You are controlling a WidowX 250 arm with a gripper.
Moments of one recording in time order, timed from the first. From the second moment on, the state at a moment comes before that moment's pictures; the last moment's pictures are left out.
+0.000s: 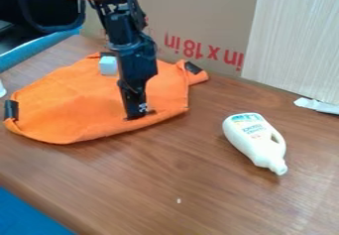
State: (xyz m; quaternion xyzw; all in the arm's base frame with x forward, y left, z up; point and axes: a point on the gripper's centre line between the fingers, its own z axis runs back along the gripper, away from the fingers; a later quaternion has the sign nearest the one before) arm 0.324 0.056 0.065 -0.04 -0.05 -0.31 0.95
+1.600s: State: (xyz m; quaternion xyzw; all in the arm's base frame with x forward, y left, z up) arm 0.323 0.071 0.052 0.02 -0.02 -0.31 0.95
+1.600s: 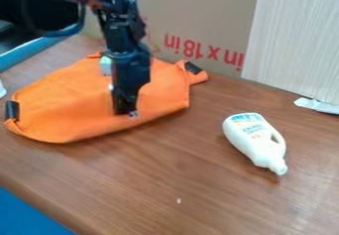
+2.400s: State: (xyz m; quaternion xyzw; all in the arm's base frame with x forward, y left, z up) arm 0.279 0.013 0.047 0.01 -0.03 -0.41 0.91
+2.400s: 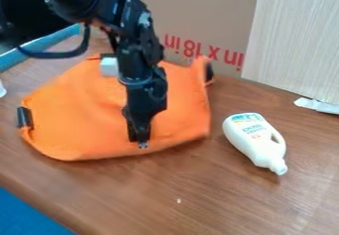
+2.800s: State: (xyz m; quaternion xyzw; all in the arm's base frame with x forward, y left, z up) arm 0.256 0.005 0.048 0.02 -0.04 -0.46 0.89
